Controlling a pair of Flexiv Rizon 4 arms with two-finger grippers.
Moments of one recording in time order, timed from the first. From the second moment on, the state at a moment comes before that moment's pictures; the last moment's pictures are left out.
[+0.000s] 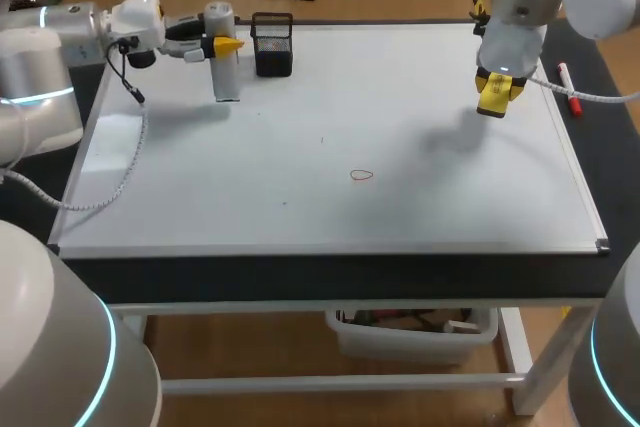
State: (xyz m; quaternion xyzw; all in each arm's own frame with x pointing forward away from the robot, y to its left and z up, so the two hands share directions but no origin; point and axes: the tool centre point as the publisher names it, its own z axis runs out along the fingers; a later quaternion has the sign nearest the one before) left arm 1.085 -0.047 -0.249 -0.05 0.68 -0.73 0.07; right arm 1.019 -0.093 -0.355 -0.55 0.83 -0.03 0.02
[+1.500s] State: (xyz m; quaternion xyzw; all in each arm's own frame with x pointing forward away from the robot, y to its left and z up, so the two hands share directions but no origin) left arm 1.083 -0.042 -0.249 -0.05 0.68 -0.73 0.07; right arm 0.923 0.068 -0.401 -0.69 0.73 0.01 0.05
